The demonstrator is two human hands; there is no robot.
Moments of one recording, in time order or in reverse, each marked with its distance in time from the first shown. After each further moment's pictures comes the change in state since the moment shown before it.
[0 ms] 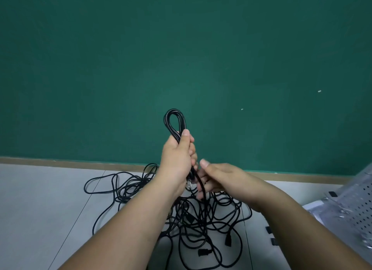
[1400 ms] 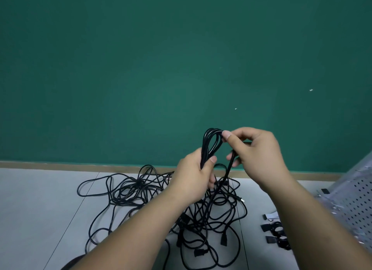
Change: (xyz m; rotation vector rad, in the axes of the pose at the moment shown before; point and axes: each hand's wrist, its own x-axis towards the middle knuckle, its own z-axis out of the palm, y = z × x) left_hand -0.013 -0.031 0.005 0.719 -0.339 0.177; right_hand -0.019 -0.029 -0.040 -0.049 0.761 -0.259
